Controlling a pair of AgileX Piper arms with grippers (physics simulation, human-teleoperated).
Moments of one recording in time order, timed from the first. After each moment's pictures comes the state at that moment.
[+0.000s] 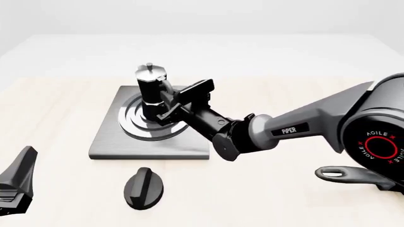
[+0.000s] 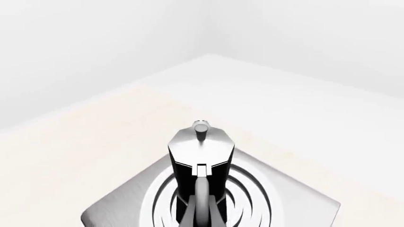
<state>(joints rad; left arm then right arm) 0.00 0.00 0.00 0.00 0.00 0.75 2.09 -1.13 -0.83 0.04</state>
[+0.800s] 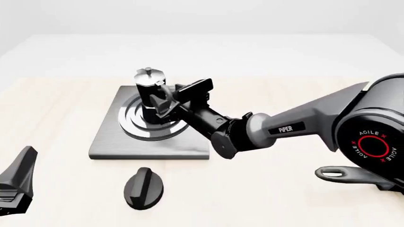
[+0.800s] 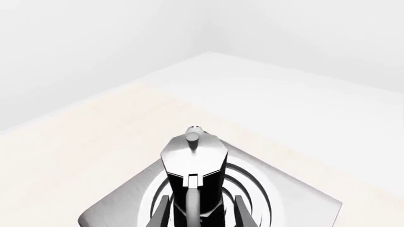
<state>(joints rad) 0.00 0.00 0.00 0.00 0.00 0.75 2.10 -1.16 -0.81 0.05</state>
